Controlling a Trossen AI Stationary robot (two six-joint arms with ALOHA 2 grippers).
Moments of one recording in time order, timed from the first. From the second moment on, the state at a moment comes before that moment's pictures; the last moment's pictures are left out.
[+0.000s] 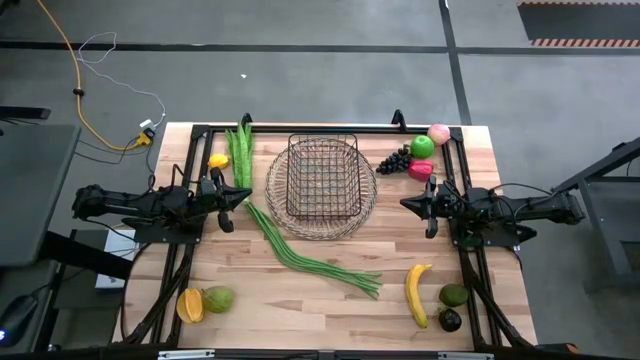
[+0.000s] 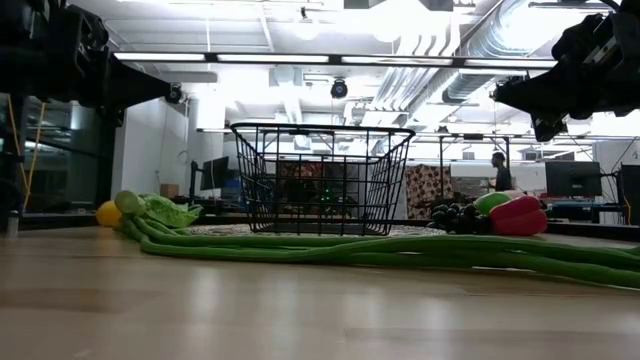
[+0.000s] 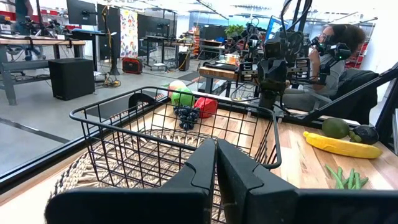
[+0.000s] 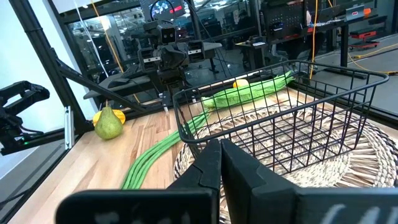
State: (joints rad) left arm 0.01 0.07 0.01 0.07 -0.43 -0.09; right arm 0.07 0.07 0.01 0.05 0.22 0.23
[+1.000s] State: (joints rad) left arm 0.01 0.07 0.01 0.07 -0.43 -0.09; right arm 0.07 0.07 0.01 0.28 0.38 0.34
